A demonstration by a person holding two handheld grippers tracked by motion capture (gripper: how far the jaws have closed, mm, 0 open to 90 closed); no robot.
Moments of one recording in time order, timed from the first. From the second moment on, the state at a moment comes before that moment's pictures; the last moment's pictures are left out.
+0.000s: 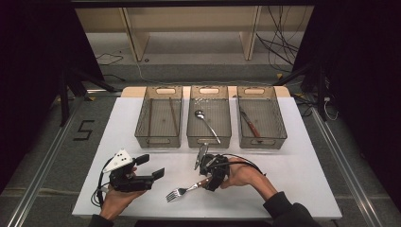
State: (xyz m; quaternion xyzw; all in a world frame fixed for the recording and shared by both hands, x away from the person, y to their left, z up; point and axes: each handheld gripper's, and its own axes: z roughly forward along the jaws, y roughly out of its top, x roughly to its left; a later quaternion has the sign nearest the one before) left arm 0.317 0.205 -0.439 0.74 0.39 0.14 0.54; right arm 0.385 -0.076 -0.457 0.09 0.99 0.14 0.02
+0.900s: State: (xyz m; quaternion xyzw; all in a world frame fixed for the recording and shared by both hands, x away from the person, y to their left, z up) left arm 0.317 0.205 -0.439 0.74 0.39 0.14 0.54; right arm 0.373 -0.062 -0.456 0.01 1.00 0.09 0.02
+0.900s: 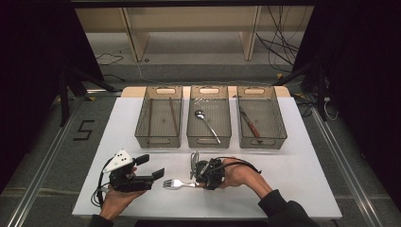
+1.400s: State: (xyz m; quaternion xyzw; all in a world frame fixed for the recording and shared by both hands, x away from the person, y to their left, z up) left arm 0.315 0.207 -0.439 0.73 0.39 0.14 0.54; right arm 0.391 -0.112 -0.421 0.12 0.96 0.24 0.02
